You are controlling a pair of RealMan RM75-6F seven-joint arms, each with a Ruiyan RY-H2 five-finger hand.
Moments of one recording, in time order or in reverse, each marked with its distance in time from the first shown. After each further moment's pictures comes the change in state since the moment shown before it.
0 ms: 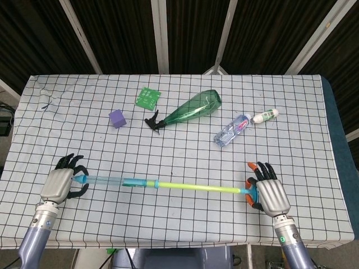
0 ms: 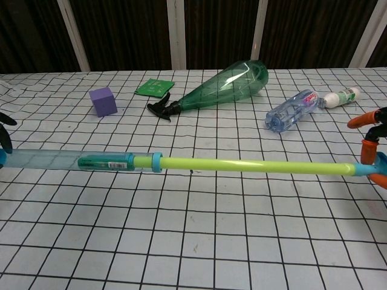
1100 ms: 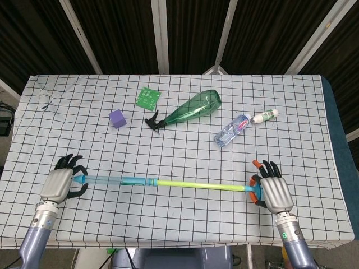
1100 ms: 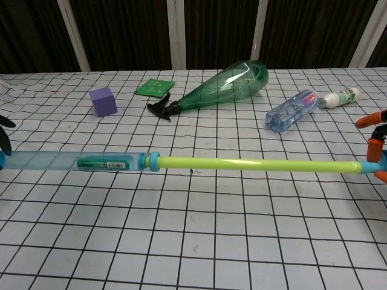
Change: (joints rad) left arm 0.023 -0.015 -0.027 0.021 0.006 -0.019 0.020; right arm -0.003 0.003 0.032 0.011 0.052 -0.024 -0.004
